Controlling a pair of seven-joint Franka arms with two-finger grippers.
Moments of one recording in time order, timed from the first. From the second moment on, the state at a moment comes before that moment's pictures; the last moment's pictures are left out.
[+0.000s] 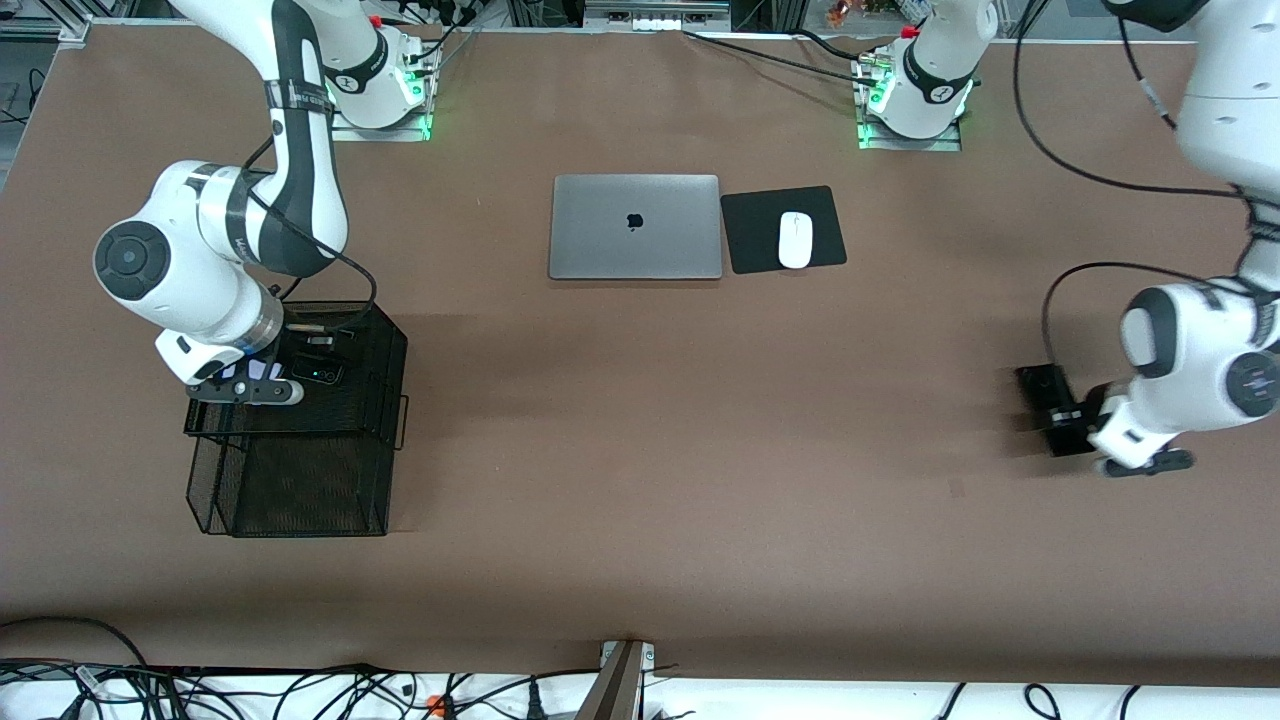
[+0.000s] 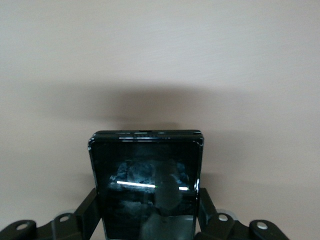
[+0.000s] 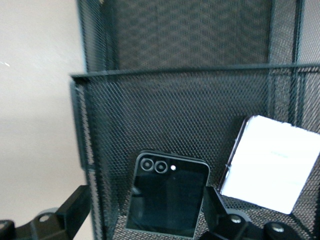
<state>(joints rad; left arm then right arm) 0.30 0.69 -0.15 -1.68 0.17 2.25 -0.10 1.04 0.47 -1.01 -1.88 0.43 2.07 -0.13</state>
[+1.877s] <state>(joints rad) -0.73 0.99 -0.02 -1.18 0.05 2.23 -0.86 0.94 0.48 -1.03 -1.54 0.43 1.71 -0.05</state>
